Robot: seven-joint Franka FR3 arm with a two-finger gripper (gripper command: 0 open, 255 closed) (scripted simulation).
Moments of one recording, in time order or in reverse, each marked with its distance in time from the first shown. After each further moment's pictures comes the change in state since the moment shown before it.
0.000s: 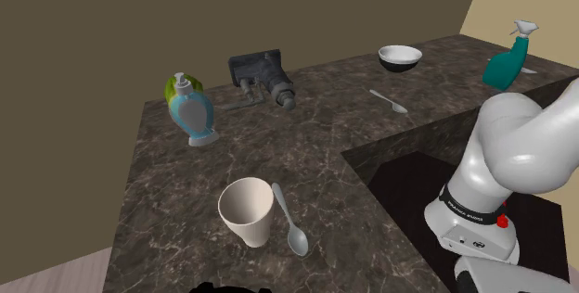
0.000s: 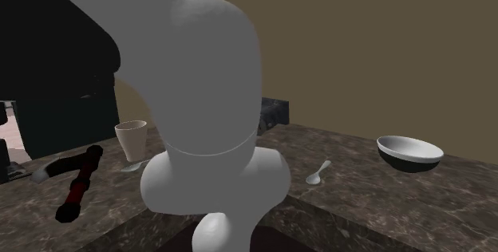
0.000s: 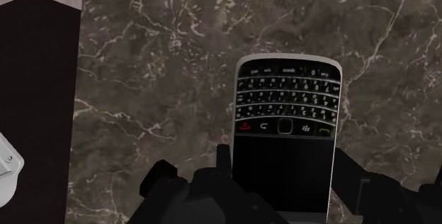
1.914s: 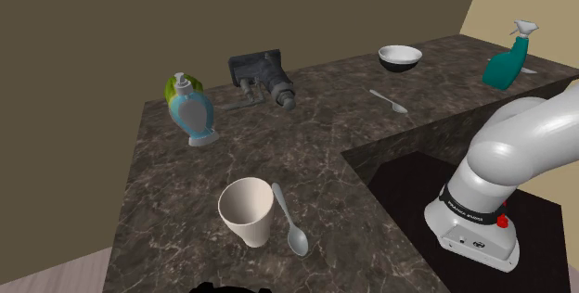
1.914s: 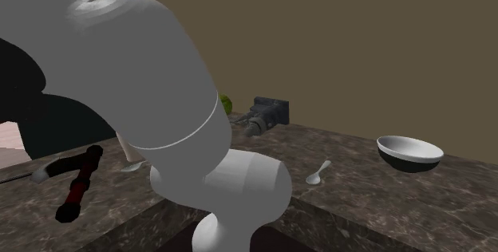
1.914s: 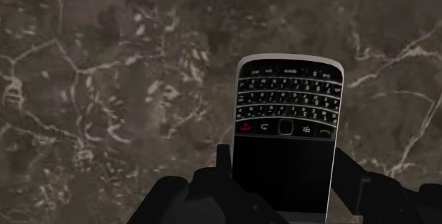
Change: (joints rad) arm -0.412 0.018 0.587 0.115 0.112 0.222 0.084
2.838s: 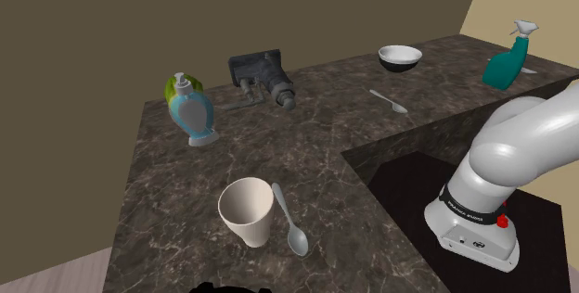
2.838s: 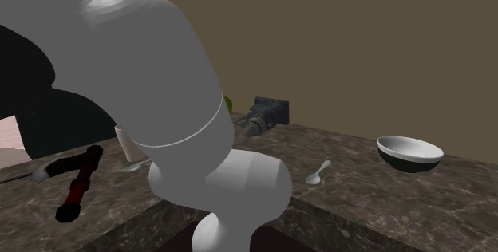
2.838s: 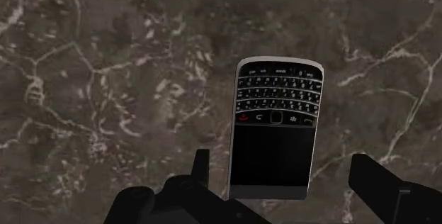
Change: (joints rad) arm 0.040 0.015 -0.048 0.005 -0.025 -0.026 0.017
